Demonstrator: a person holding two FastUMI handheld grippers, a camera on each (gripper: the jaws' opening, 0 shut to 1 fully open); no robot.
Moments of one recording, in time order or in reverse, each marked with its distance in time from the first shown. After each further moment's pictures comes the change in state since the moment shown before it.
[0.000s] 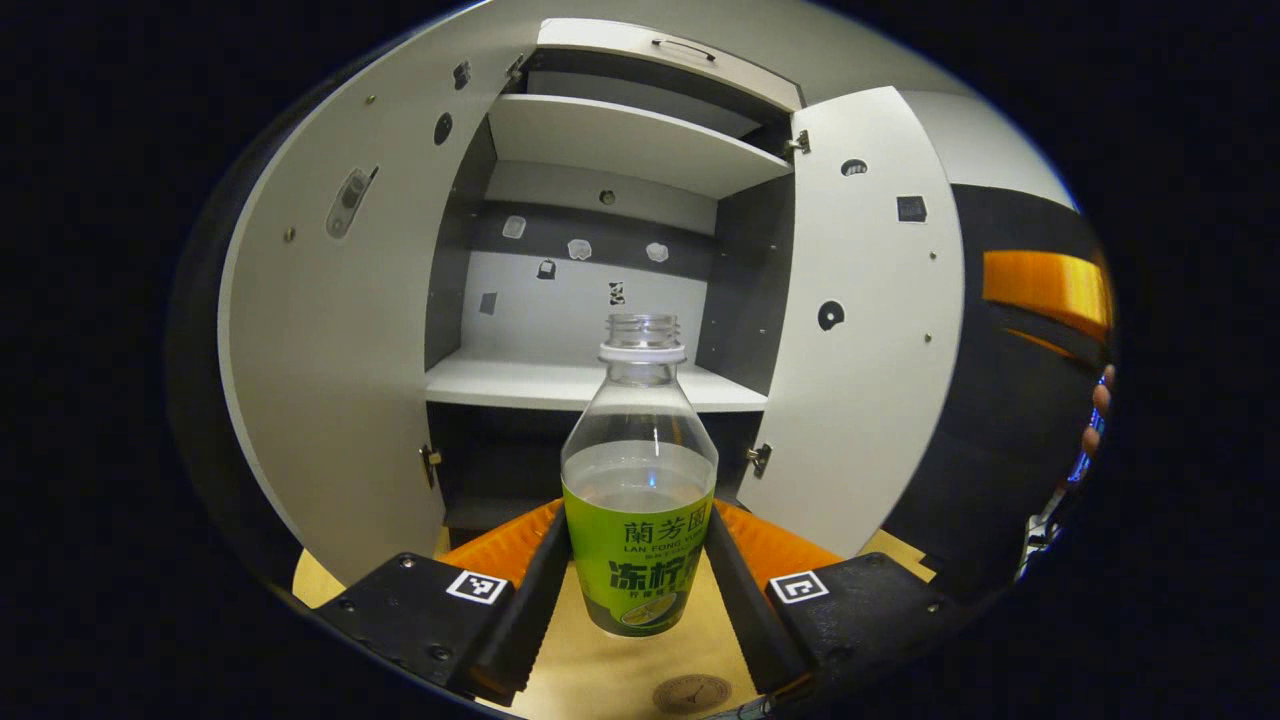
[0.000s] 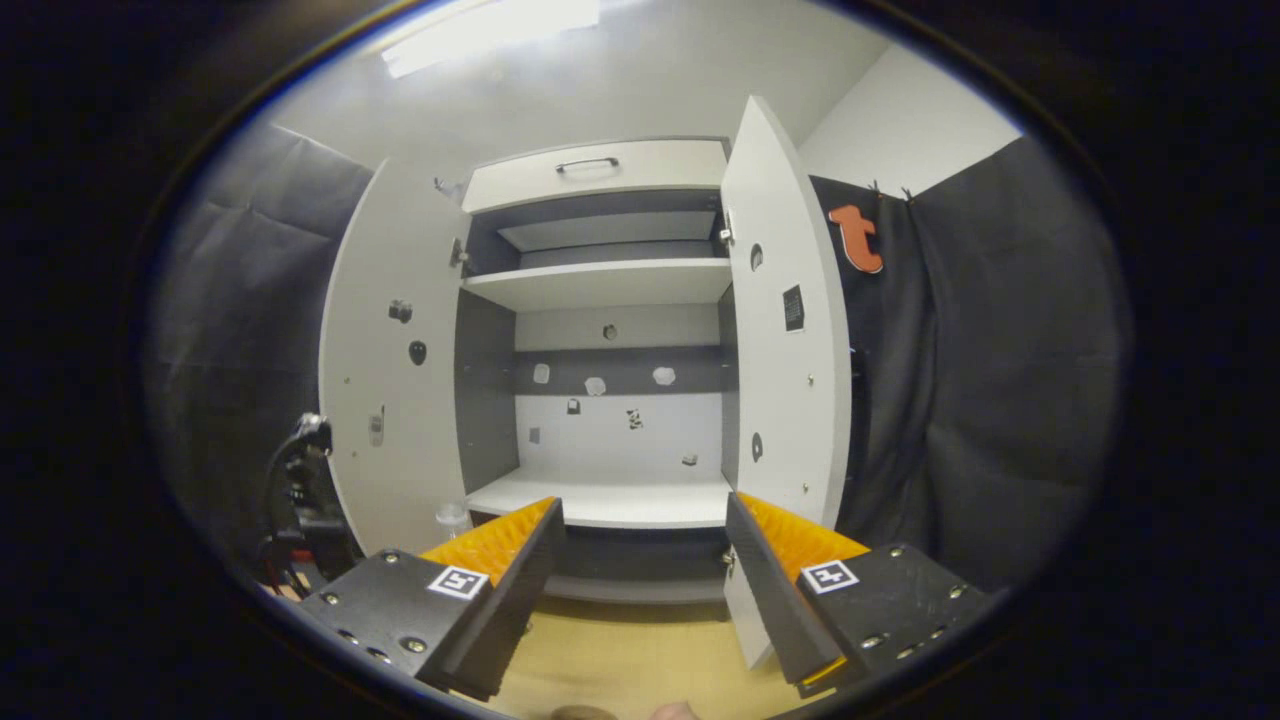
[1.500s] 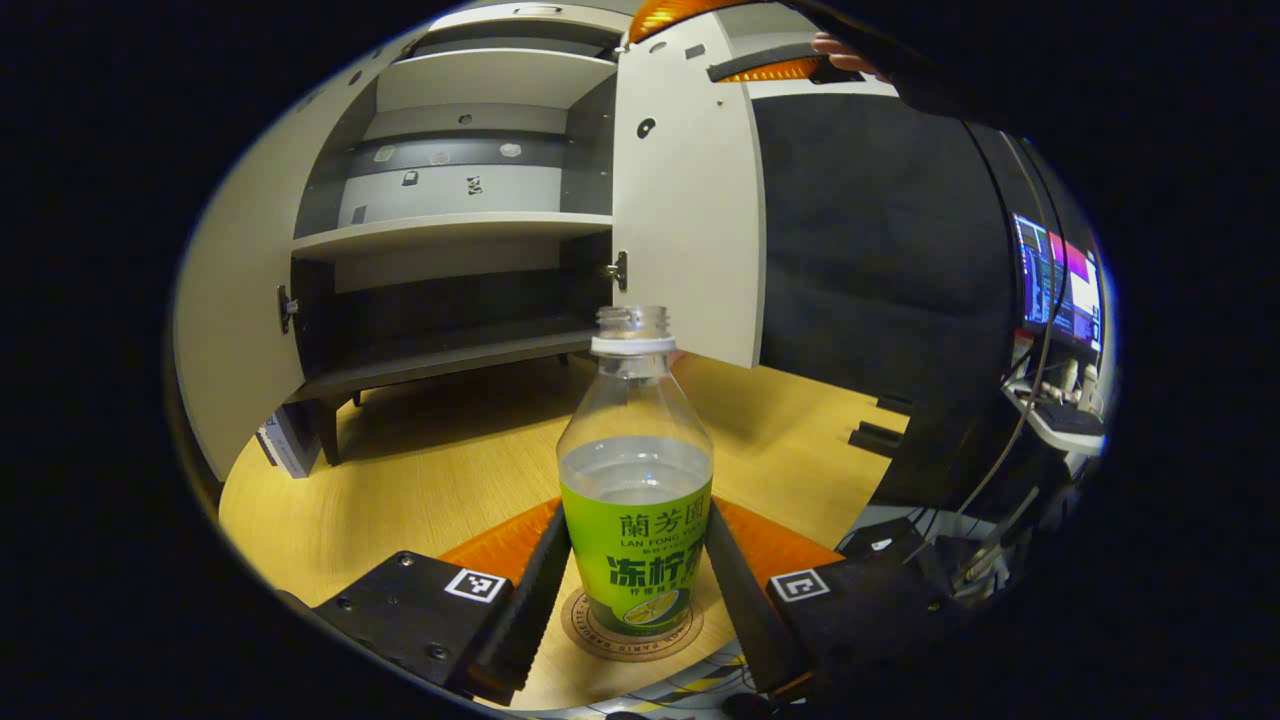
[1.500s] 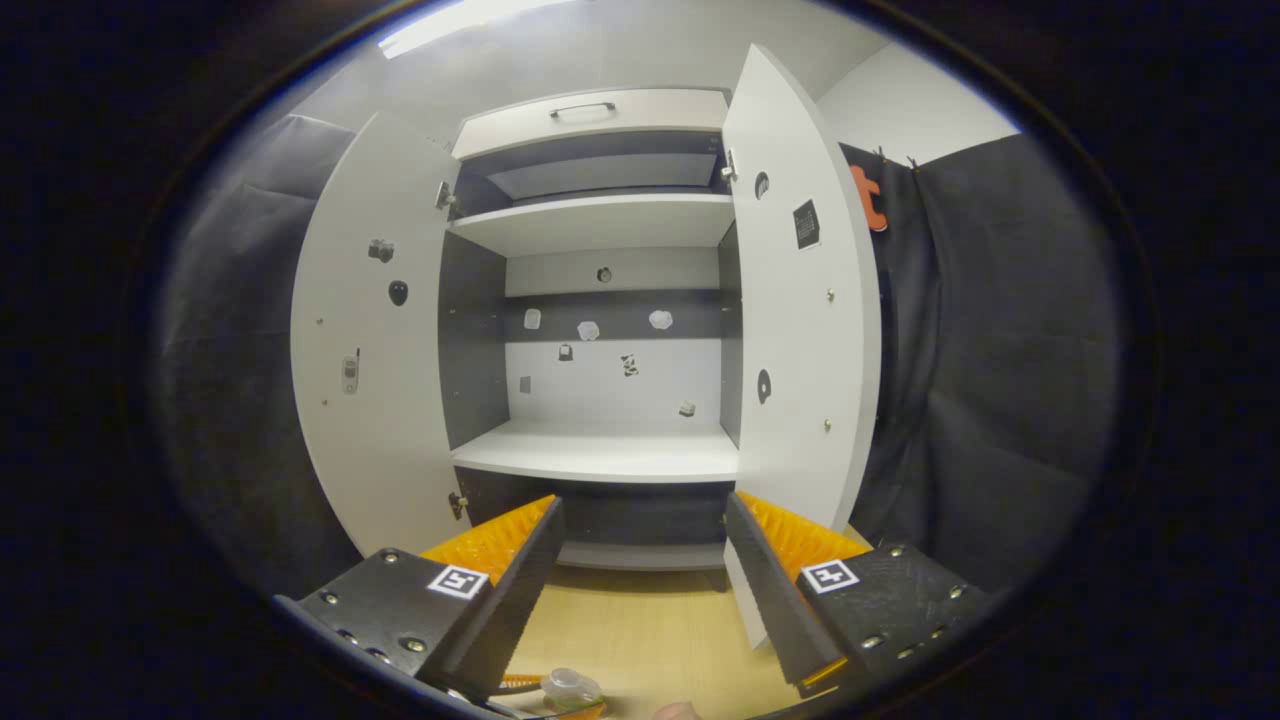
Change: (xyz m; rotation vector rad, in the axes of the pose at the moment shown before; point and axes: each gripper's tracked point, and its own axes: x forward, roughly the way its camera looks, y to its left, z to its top) left arm -0.012 -0.089 -0.238 0.203 0.150 -0.273; right arm 0.019 0.001 -0.064 -0.019 0.147 -0.014
